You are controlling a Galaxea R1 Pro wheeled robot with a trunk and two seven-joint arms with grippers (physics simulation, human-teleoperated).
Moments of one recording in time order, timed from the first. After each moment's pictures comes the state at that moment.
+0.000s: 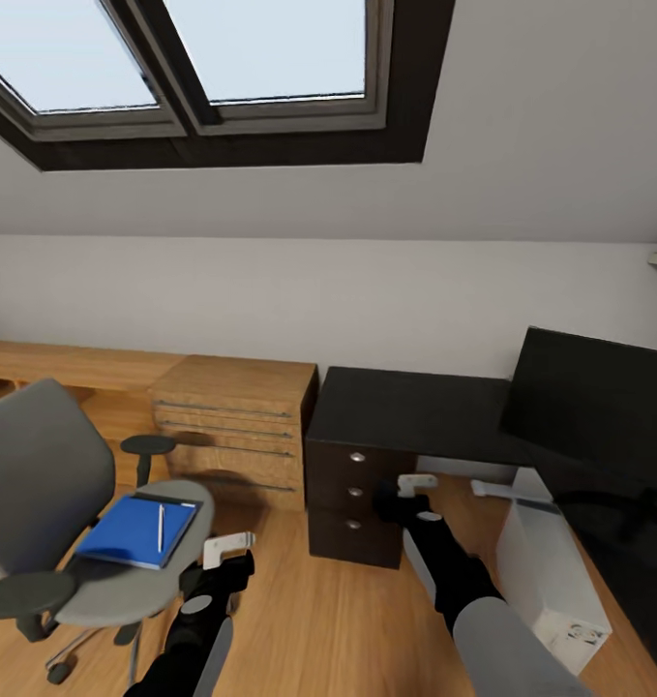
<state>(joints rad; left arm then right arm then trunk) -0.20 -0.14 -0.09 -1.23 0.09 0.41 0.40 -0.66 0.16 -0.03 -0.65 0.09 0.25 -0.07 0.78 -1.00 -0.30</state>
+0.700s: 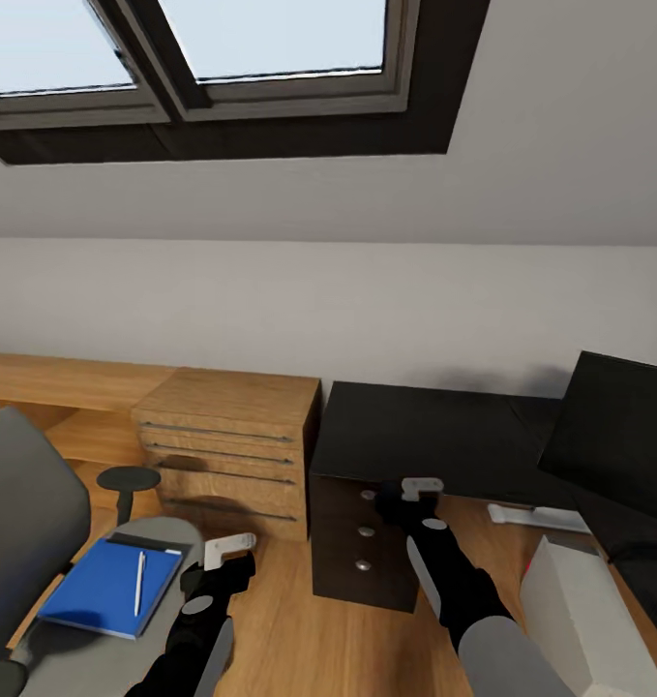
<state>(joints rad) -0.20 -0.14 -0.10 -1.23 0.09 0.41 0.40 -0.60 0.16 -0.03 -0.75 0.09 0.25 -0.08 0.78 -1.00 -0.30</state>
